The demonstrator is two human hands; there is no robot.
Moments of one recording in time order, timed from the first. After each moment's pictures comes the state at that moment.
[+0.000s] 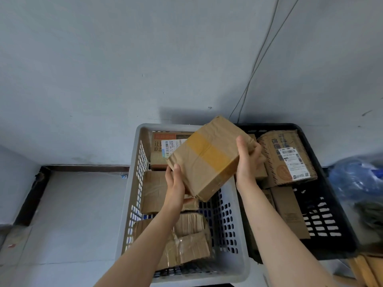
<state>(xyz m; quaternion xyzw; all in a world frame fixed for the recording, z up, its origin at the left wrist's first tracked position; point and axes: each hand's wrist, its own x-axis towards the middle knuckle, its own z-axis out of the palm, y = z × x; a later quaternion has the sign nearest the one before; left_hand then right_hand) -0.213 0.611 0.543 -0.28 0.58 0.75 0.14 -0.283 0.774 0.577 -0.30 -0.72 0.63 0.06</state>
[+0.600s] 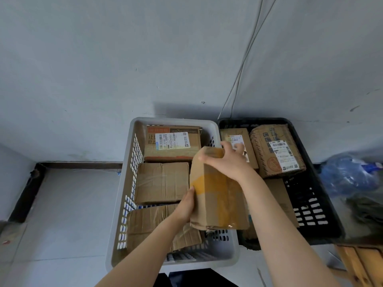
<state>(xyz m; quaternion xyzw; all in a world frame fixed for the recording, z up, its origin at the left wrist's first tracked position) -0.172 0.654 0.502 -0.25 0.61 0.66 0.36 -0.261 0.786 0.603 -0.11 -0.92 0.28 -0.24</state>
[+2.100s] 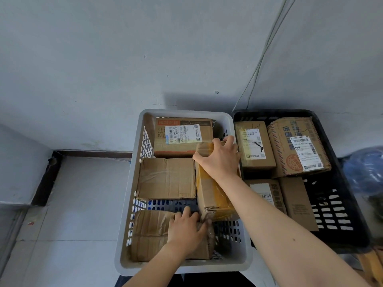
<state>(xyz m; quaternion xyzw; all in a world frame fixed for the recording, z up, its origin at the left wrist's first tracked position) -0.117 0.633 0.464 -0.01 0.93 0.20 0.31 -0.287 0.737 0.516 -0.04 -0.99 0.14 -0.05</state>
